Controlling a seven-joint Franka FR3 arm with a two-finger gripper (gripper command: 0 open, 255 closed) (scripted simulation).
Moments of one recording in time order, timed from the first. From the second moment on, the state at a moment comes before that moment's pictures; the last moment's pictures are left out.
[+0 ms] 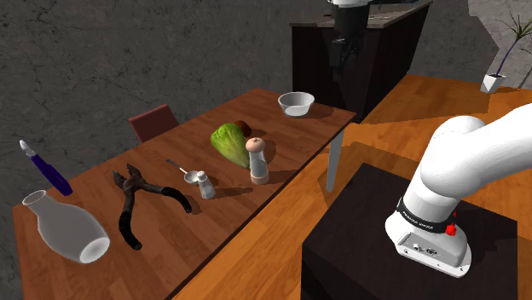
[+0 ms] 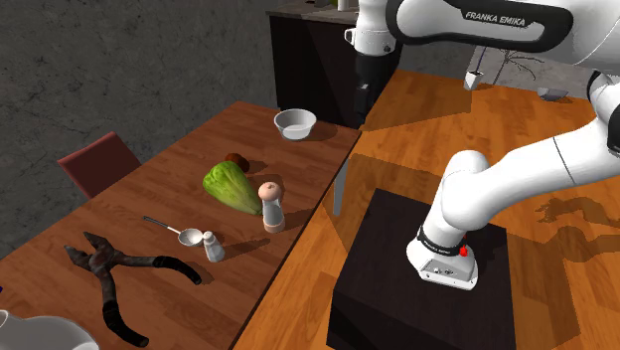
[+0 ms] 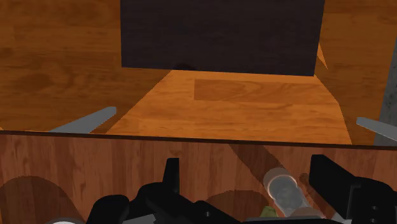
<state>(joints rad) -0.01 -0.78 0.00 -2.27 -0.05 1.48 -0.07</state>
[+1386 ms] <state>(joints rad) 0.03 -0.32 0.29 -2.29 -0.08 2.00 0.27</state>
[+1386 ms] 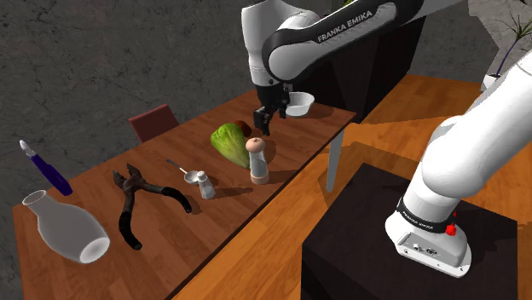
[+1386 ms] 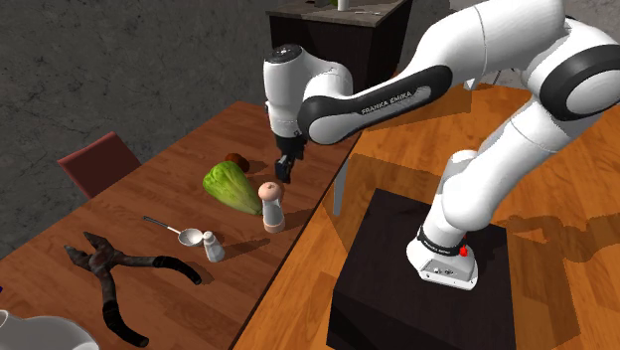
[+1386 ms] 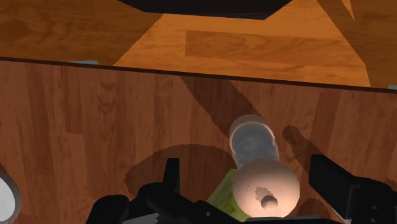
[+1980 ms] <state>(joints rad) 0.03 -0.10 0.37 -2.21 -0.20 2.13 0.41</state>
